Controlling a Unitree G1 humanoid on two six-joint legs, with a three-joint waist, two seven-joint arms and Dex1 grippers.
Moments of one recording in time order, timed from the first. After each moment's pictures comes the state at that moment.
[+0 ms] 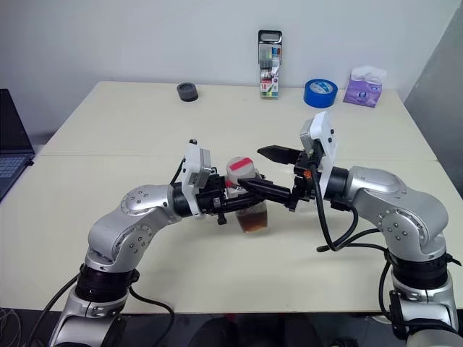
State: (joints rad) left arm -0.50 0.44 -0.12 -0.32 -0.57 0.58 -0.88; right arm -0.61 -0.54 -0.05 -0.49 0.91 0.93 0.61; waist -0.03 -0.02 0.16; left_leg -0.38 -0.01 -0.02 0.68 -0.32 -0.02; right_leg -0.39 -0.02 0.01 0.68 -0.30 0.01
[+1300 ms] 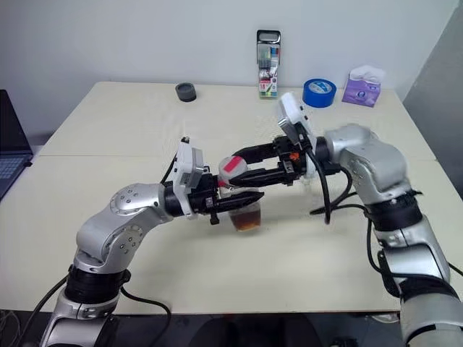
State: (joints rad) left arm -0.48 0.48 -0.10 -0.36 -0.58 0.61 -0.89; right arm -1.01 -0.53 0.27 0.15 0.61 0.52 1.40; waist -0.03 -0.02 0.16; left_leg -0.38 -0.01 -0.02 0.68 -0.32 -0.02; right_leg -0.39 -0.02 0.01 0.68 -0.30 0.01
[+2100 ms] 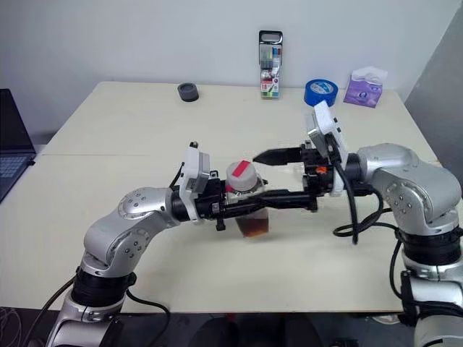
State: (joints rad) left arm -0.49 0.44 -0.12 -0.37 -0.60 0.58 -0.89; right arm -0.73 -0.59 -0.04 -0.40 0.83 0.96 0.94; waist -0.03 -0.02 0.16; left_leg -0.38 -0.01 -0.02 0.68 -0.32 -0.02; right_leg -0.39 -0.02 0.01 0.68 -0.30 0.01
